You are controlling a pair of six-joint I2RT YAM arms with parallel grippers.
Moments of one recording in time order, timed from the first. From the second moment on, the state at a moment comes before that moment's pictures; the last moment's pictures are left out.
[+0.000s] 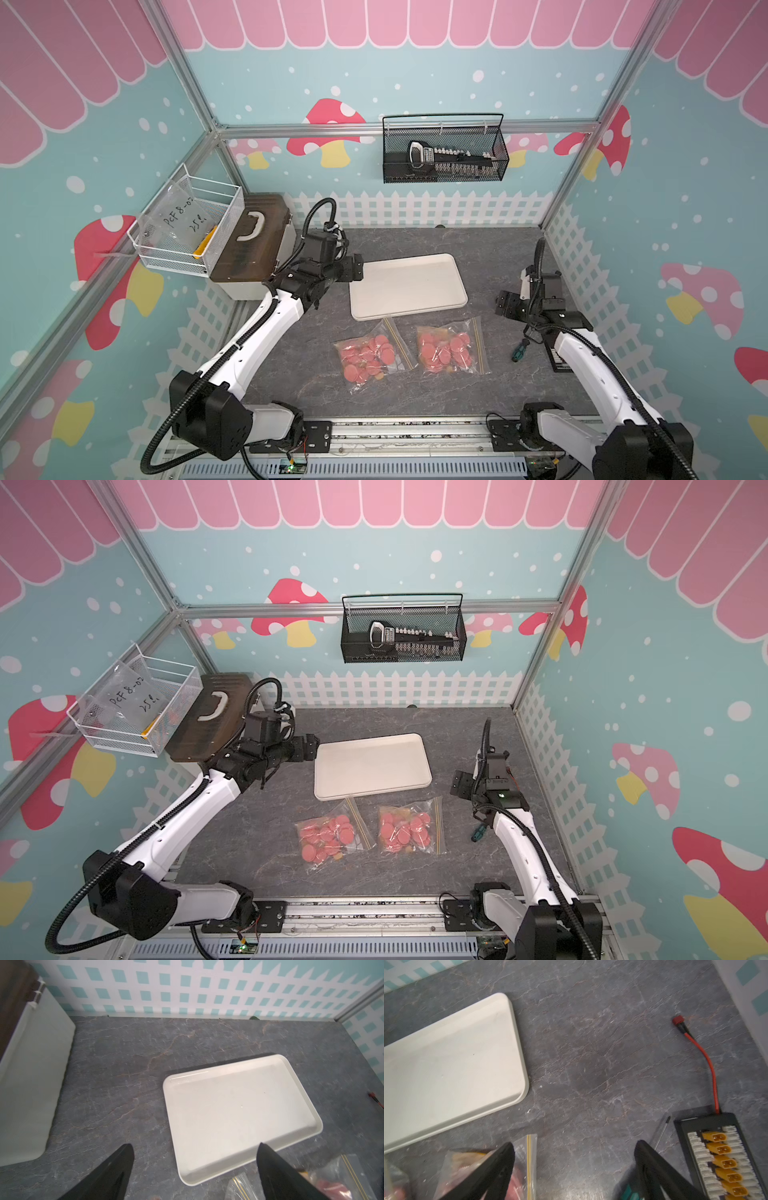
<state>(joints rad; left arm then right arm) -0.38 1.33 1.22 -0.56 -0.05 -0.28 0.03 1.04 0.76 -0.58 -0.05 0.28</state>
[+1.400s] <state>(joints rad) -0.62 1.41 1.22 -0.61 0.07 -0.41 0.03 0.94 0.47 -0.60 -0.29 0.40</state>
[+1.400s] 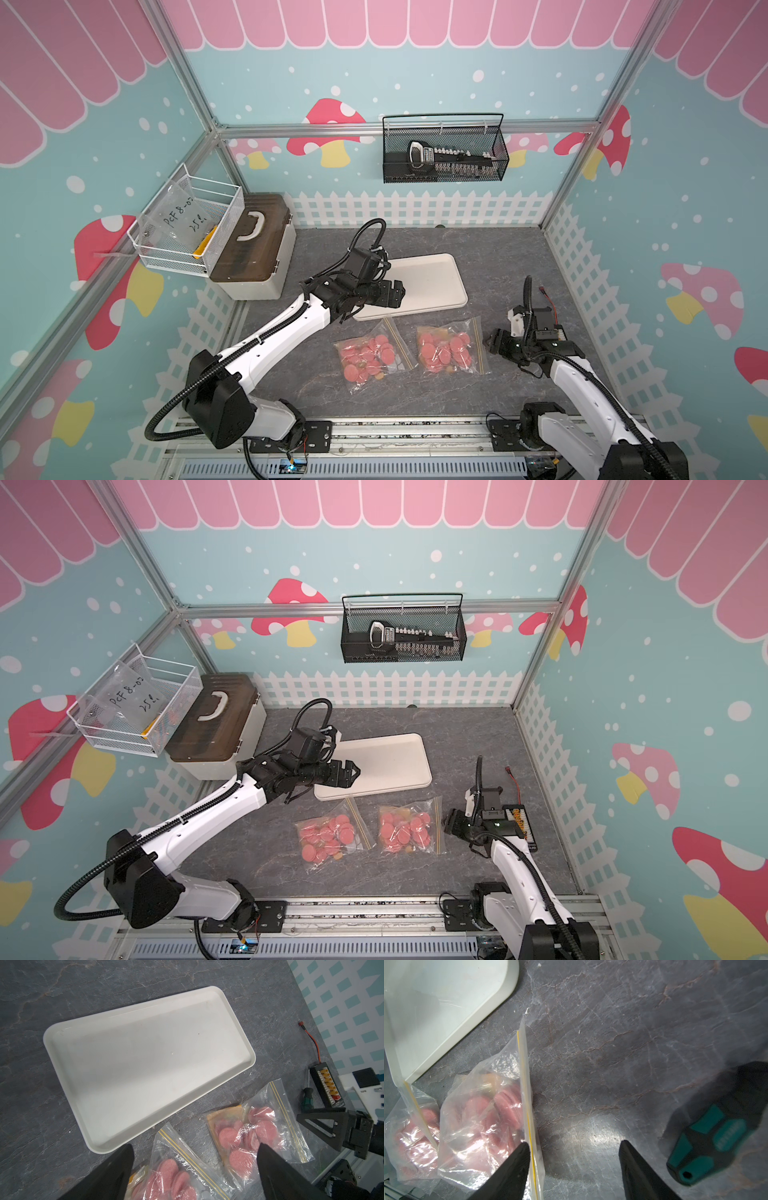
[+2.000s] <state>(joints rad) -0.63 1.41 1.22 -0.61 0.07 -0.42 0.06 1.00 0.47 -0.56 -0.31 0.38</state>
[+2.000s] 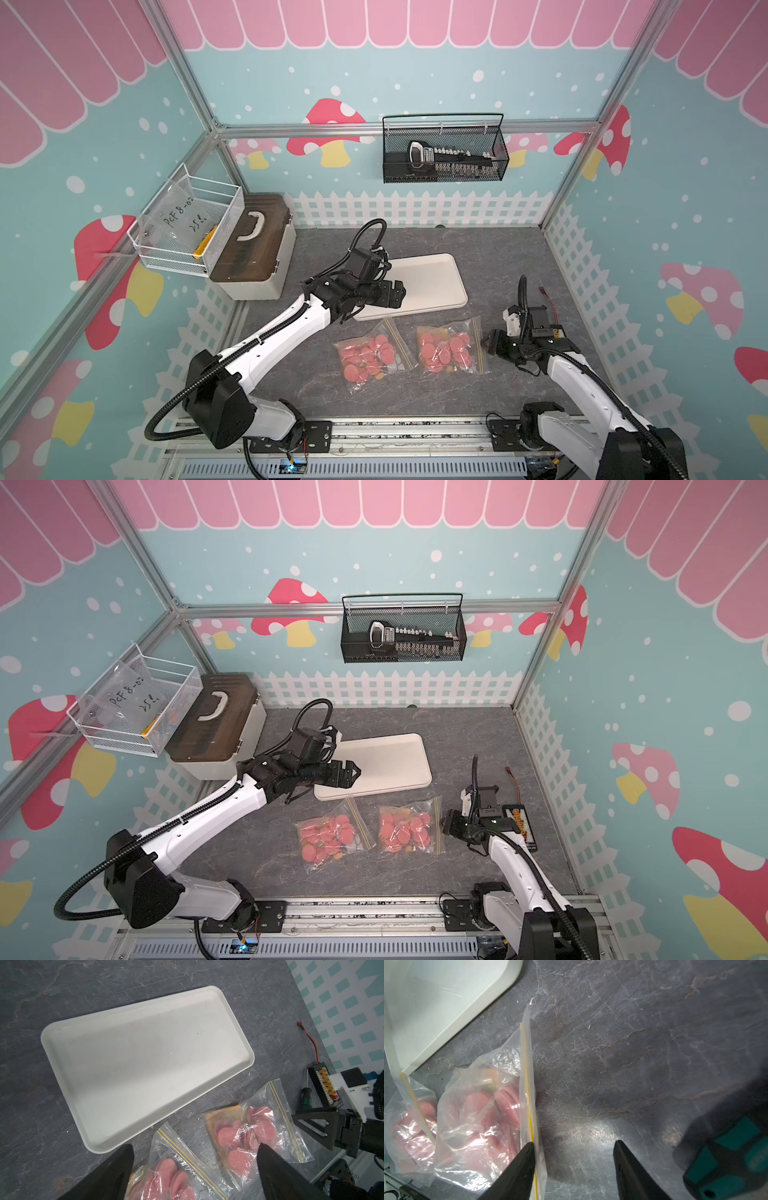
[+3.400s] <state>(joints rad) -0.70 1.51 1.26 -0.59 0.17 -0.45 0.09 1.08 0.47 -0.45 -0.51 0.34</state>
